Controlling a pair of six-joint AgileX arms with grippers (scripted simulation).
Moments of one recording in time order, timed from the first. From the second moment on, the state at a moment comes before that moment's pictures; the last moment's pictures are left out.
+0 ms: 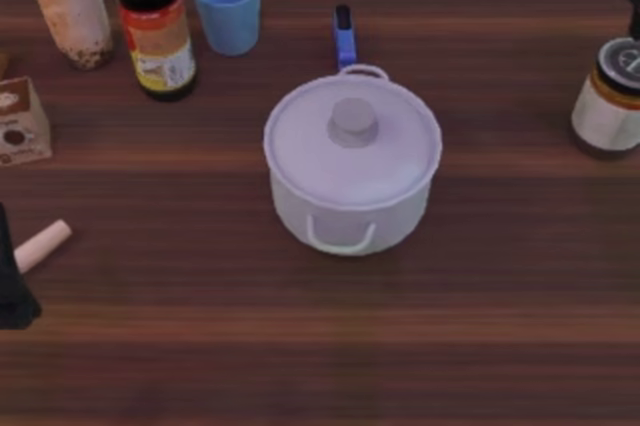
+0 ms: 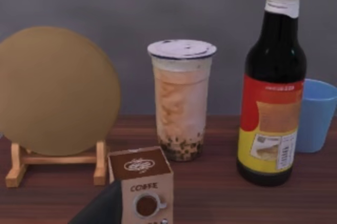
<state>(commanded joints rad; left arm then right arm) 0.00 0.00 0.00 0.00 0.00 0.00 0.00 2.04 2.01 -1.18 -0.07 -0.63</state>
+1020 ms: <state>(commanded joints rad) 0.00 0.00 0.00 0.00 0.00 0.00 -0.01 2.54 2.49 -1.45 -0.06 -0.79</state>
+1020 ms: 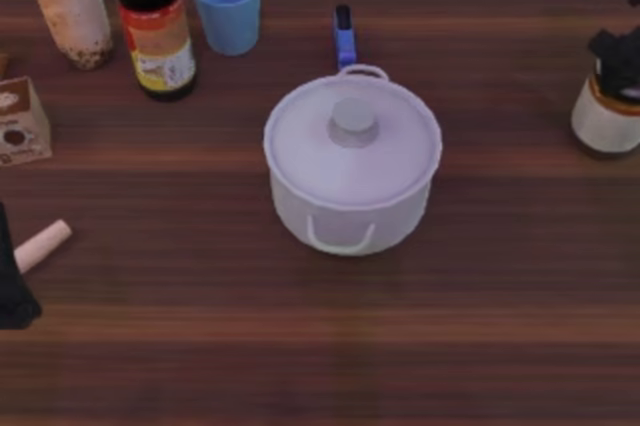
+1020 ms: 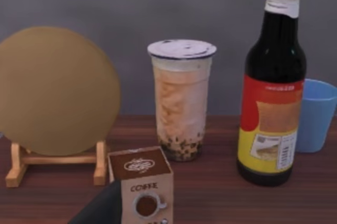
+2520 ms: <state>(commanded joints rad) 0.00 0.00 0.00 0.00 0.00 0.00 -0.01 2.53 2.29 -1.26 -0.06 -0.79</state>
